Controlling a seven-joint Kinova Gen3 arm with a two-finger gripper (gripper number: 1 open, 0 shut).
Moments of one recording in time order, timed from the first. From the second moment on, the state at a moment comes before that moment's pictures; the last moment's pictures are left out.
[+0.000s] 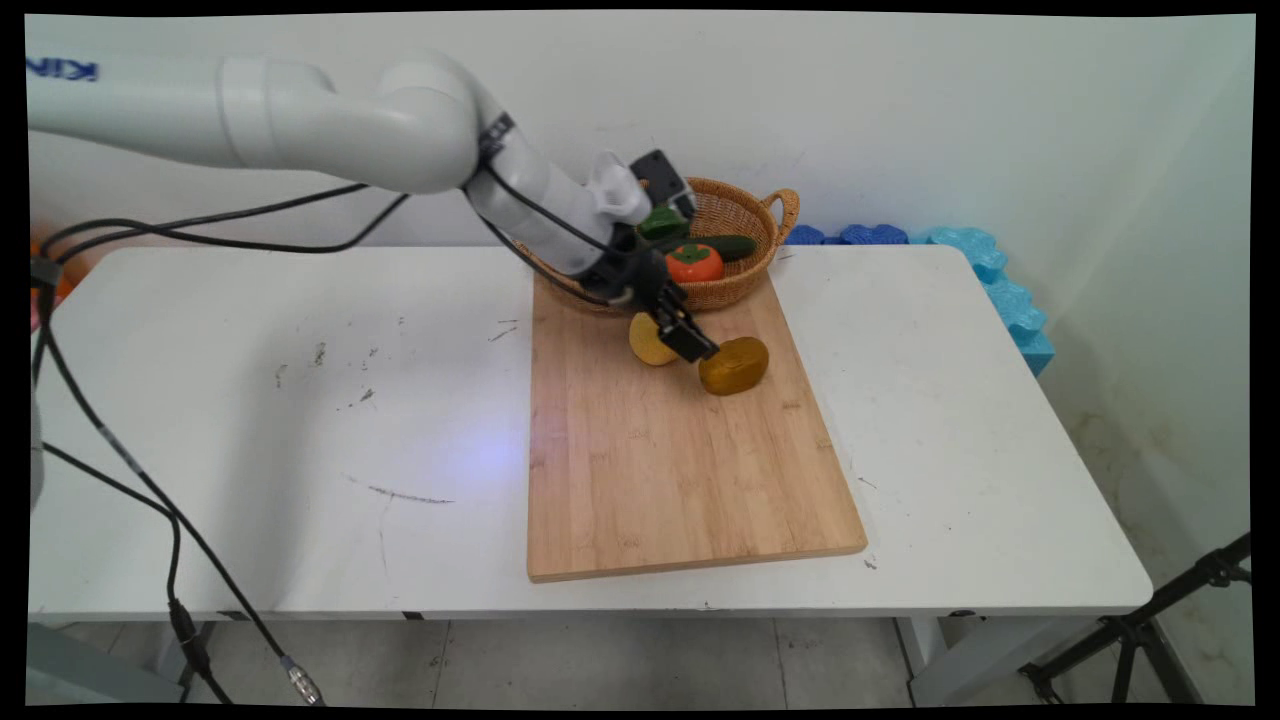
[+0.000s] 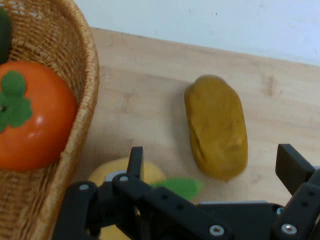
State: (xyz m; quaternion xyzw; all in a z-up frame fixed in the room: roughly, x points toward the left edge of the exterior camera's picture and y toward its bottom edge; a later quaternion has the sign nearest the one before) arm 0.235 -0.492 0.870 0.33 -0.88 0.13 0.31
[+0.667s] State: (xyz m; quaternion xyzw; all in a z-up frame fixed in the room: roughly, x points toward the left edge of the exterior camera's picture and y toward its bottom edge) arm 0.186 -0.512 0.830 0.35 -0.88 0.12 0.30
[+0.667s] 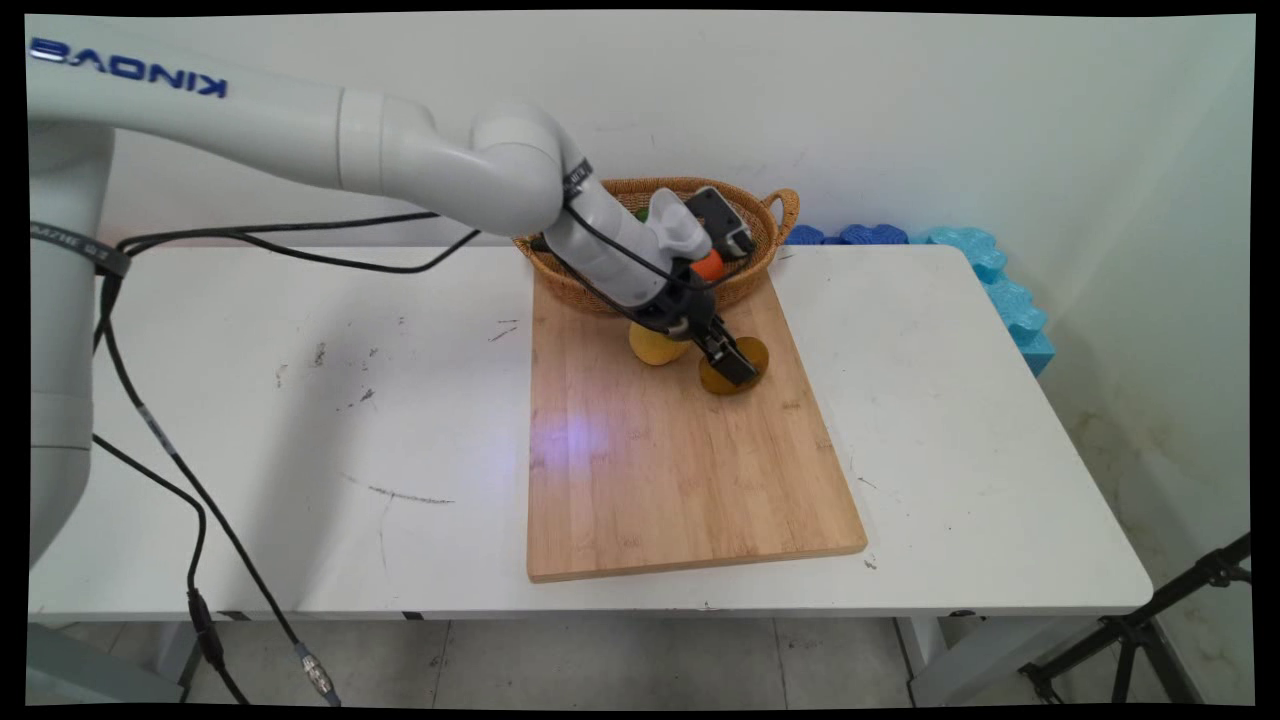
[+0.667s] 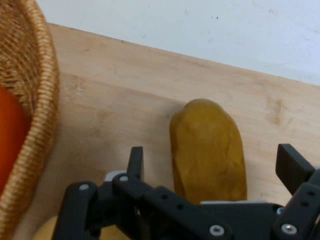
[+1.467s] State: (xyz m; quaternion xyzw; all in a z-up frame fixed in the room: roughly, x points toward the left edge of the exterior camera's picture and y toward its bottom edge) arm 0.164 -0.517 0.810 0.35 -0.88 0.12 0.29
